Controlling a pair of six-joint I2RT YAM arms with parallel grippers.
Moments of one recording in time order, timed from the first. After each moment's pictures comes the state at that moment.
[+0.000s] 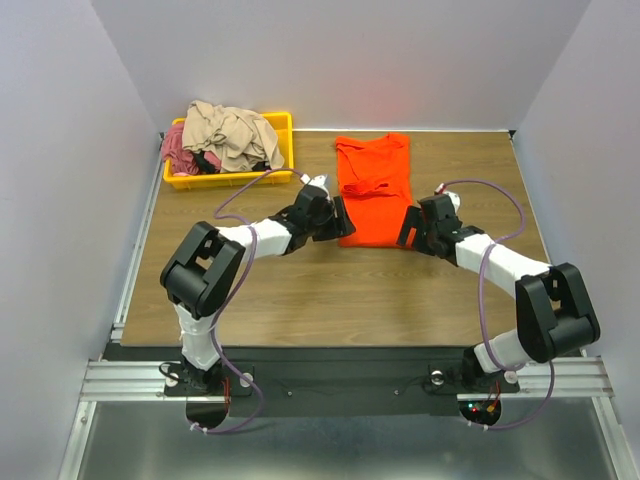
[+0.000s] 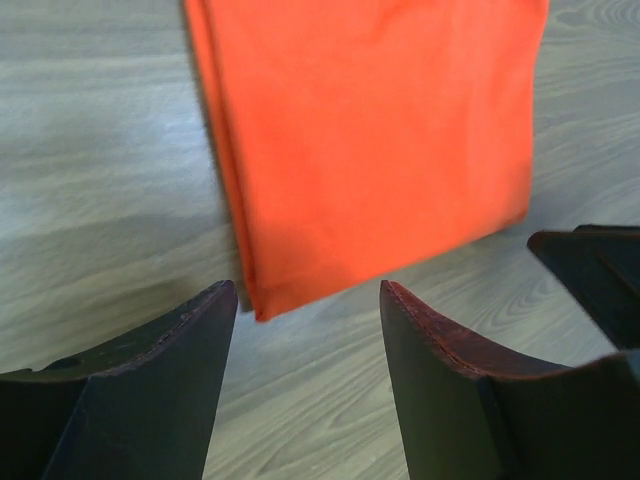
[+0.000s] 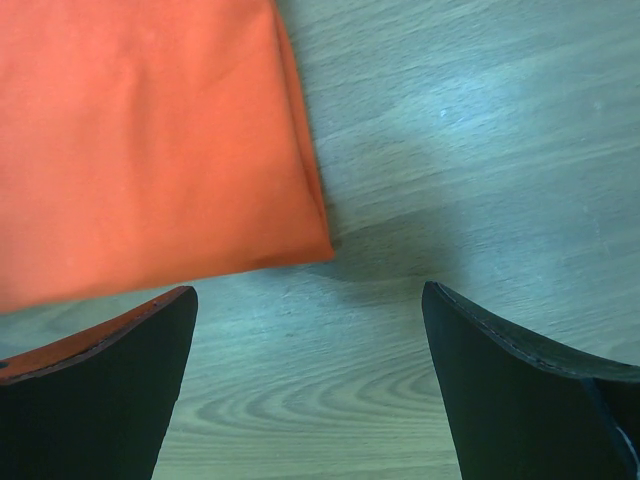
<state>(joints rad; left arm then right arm) -0.64 1.83 1.05 0.16 0.10 -0.71 0.33 1.45 0.80 -0.22 0.25 0.56</state>
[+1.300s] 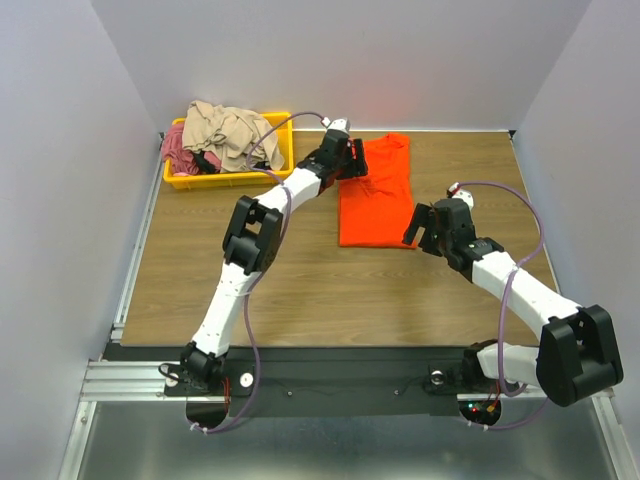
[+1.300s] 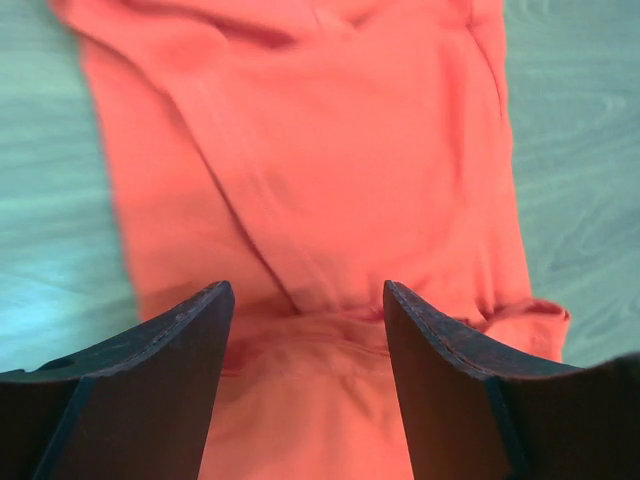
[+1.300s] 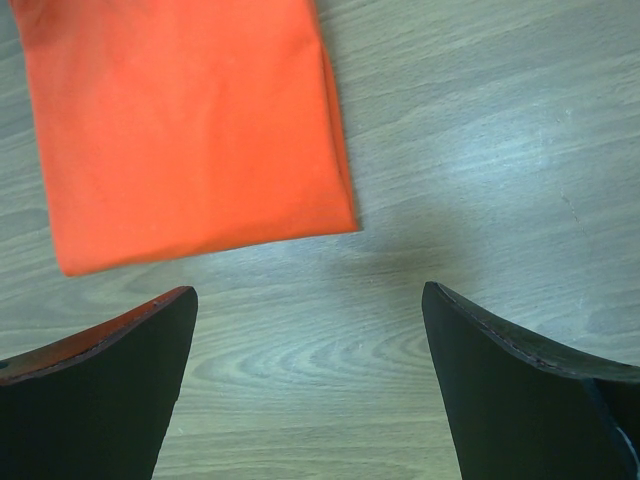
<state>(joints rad) -0.56 2.52 2.14 -0.14 -0.01 -0.54 0.33 1.22 0.73 -0.24 0.23 0.57</state>
